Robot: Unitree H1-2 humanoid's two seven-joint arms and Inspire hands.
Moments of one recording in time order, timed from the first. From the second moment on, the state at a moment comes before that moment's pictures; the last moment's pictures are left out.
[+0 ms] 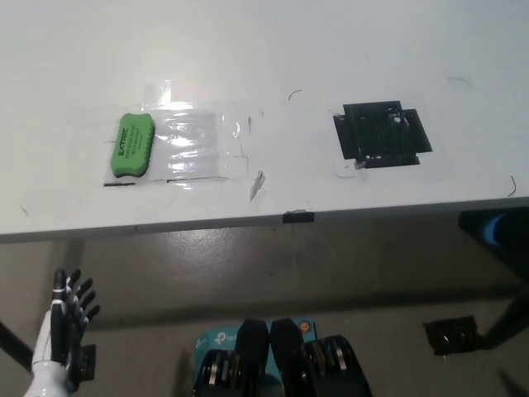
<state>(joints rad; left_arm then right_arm) 0.02 0.10 0.21 -0.09 -0.11 0.29 -0.01 -0.05 -0.12 -0.38 0.03 0.09 0.18 -0.13</state>
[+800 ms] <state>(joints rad) -0.35 0.52 0.01 -0.37 -0.10 0.45 -0.07 -0.04 -0.12 -0.38 0.00 0.09 0.19 -0.14</state>
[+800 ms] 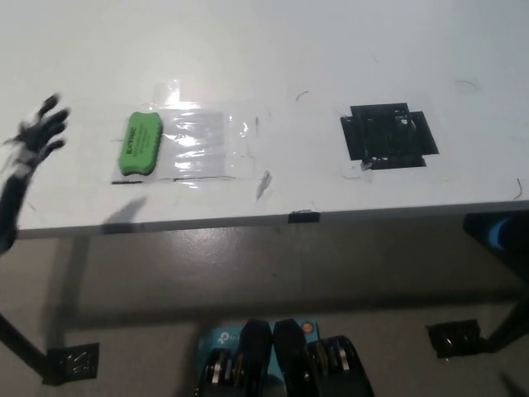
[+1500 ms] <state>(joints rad) -0.79 0.58 -0.50 0.24 0.30 0.41 -0.08 -0.03 -0.12 -0.37 0.01 0.09 0.21 -0.13</state>
